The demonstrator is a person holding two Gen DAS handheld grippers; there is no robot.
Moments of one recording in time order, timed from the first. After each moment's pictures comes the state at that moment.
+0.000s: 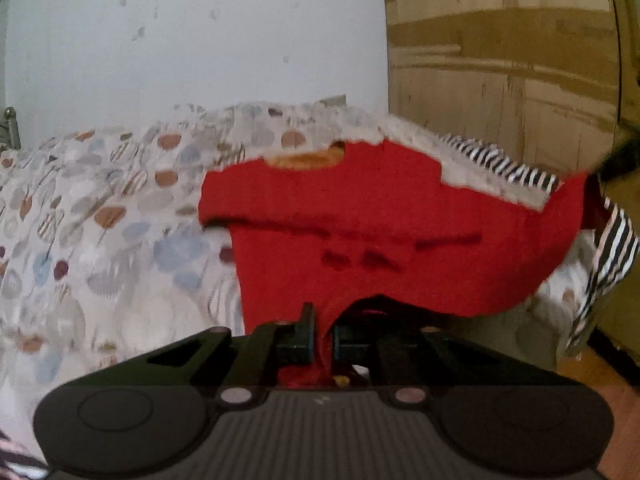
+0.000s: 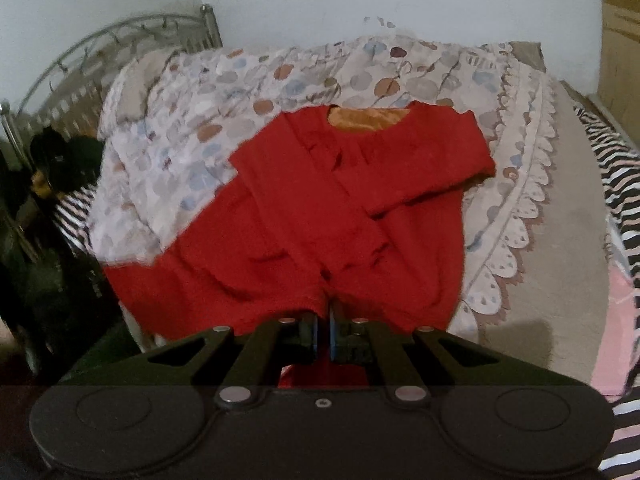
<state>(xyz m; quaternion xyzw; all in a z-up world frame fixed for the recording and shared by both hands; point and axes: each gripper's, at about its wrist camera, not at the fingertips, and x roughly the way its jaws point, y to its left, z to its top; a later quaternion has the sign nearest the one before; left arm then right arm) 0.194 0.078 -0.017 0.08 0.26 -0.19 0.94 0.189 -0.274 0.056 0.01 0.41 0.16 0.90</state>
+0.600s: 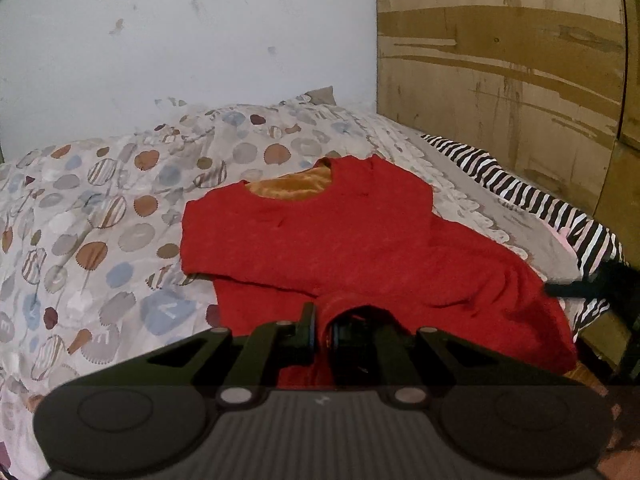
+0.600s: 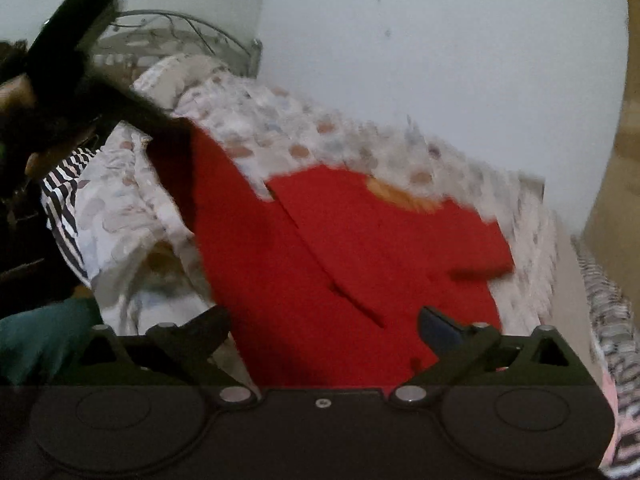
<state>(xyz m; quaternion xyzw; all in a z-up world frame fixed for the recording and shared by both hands) 0.249 0.046 0.051 0.09 0.30 -0.21 0.93 0.129 -0.158 -0.004 -0.15 0.24 0.15 0.95</state>
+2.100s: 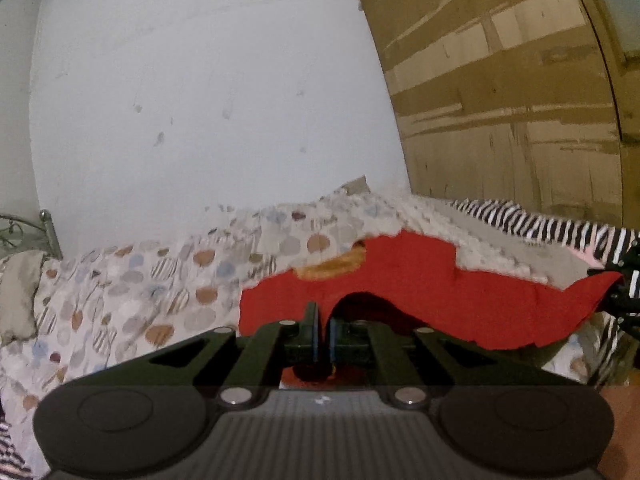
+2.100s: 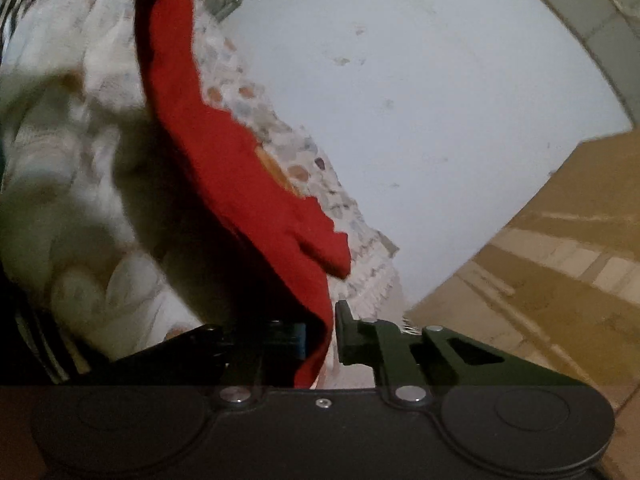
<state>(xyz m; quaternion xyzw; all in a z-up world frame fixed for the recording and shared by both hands) 0.162 0.045 0.055 0.15 0.12 -0.15 0.97 0.089 -0.206 -0.062 -0.40 0.14 -0.03 0.91</state>
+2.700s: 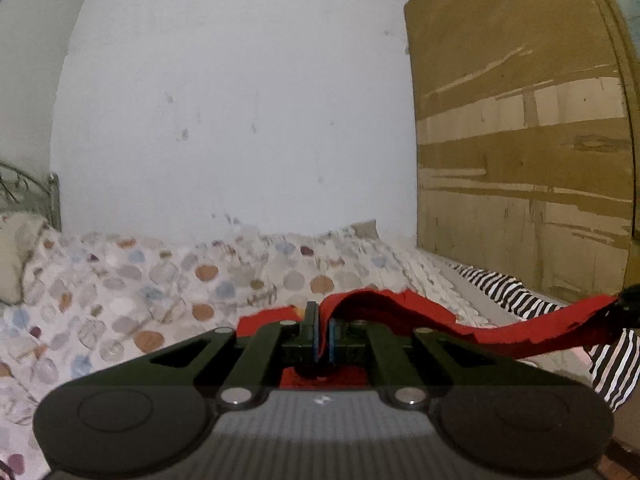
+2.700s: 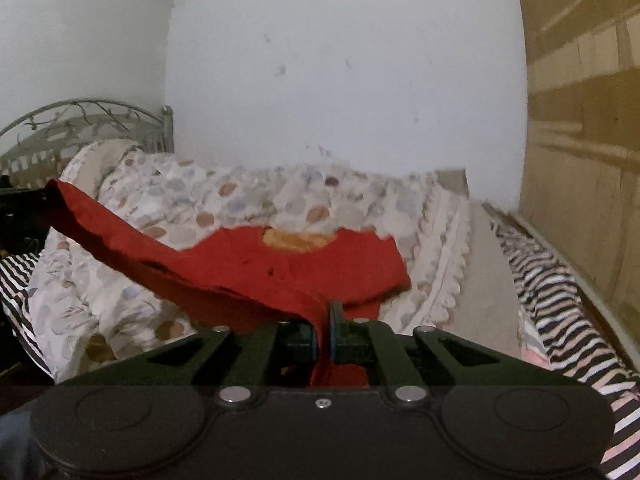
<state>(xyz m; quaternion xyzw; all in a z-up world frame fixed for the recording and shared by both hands) 0.170 0.081 0.086 0.03 0.09 -0.15 0.98 0.134 -0.282 0.071 -0.02 0.20 0.06 0.98</state>
